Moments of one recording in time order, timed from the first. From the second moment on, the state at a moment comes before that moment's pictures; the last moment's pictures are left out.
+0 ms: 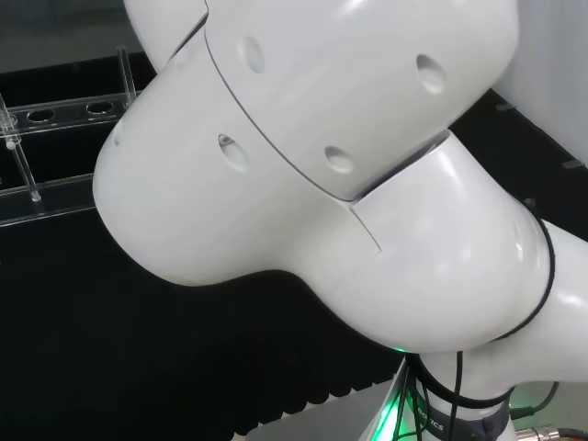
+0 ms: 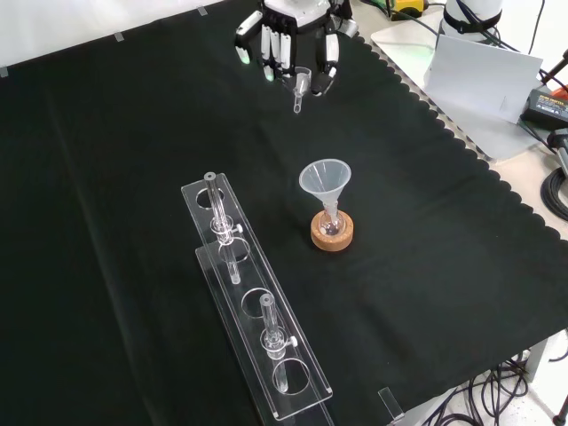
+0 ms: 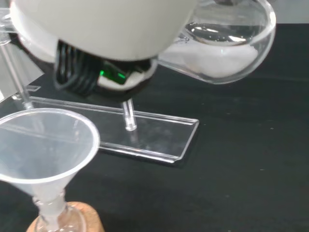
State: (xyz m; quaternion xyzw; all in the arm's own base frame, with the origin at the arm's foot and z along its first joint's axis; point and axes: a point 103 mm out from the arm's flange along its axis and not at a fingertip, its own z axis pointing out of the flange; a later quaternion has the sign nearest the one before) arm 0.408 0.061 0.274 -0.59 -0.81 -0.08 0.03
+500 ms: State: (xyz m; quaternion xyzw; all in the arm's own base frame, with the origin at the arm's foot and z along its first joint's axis) arm 0.409 0.080 0.264 -0.54 -0.84 -0.06 0.04
